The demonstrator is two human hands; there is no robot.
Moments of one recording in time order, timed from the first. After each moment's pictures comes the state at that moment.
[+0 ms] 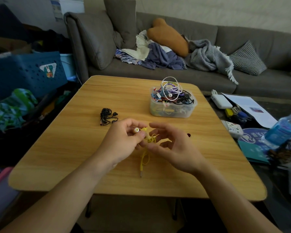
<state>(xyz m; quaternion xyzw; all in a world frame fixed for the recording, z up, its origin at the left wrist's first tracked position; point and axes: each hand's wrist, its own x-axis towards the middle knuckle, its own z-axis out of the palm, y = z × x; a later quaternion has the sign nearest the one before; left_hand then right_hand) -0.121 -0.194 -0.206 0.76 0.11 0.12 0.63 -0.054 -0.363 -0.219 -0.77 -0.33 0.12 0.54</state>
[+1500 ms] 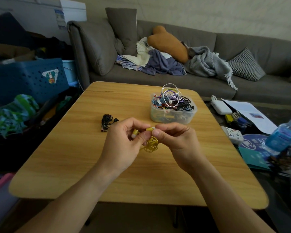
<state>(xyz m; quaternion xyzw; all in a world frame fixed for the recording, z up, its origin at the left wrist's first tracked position) -0.126 -0.199 -0.198 0.75 0.00 0.28 0.60 -0.047 -0.343 -0.205 -0.56 -0.25 0.14 0.78</state>
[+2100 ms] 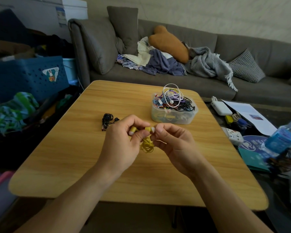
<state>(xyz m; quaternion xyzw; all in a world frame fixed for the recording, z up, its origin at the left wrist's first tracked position) -0.126 -0.193 -0.202 0.80 -0.01 0.35 0.49 -0.054 -0.342 -0.202 -0.51 -0.22 0.25 0.79</state>
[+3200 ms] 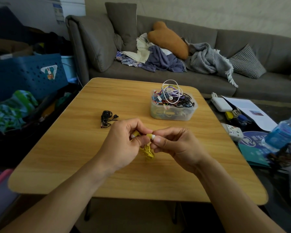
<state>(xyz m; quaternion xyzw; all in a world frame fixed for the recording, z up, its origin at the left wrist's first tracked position) -0.123 -0.191 -0.205 0.78 -0.04 0.23 0.59 -0.058 -0.355 -0.196 -0.58 -0.23 0.27 0.73</state>
